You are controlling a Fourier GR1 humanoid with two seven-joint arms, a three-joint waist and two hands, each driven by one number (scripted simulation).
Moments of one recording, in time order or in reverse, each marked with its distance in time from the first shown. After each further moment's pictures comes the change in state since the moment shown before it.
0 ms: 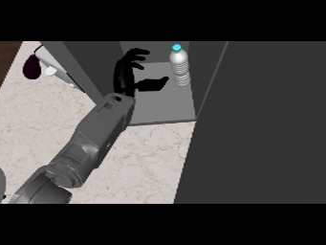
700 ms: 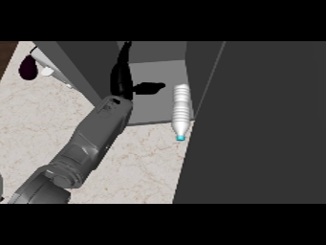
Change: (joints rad) left arm 0.001 0.004 -0.012 0.048 -0.039 0.059 -0.007; right arm 0.000 -0.018 0.006 0.001 -0.013 0.006 -0.028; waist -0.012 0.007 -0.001
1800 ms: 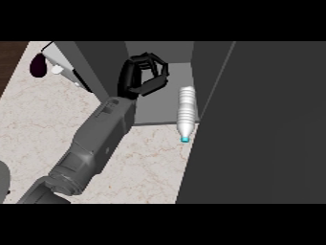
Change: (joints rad) left arm 0.096 -0.014 0.031 -0.233 0.193 -0.581 -0.232; right arm -0.004 -0.004 0.001 -0.008 -0.001 -0.044 0.036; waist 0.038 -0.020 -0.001
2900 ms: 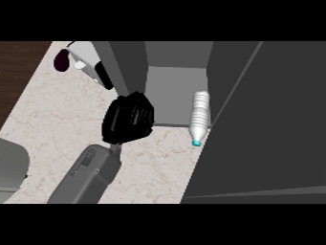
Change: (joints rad) left arm 0.574 0.048 -0.214 -0.754 0.141 -0.200 0.228; right arm -0.029 -0.117 -0.016 -0.006 0.000 0.001 0.046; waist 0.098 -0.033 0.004
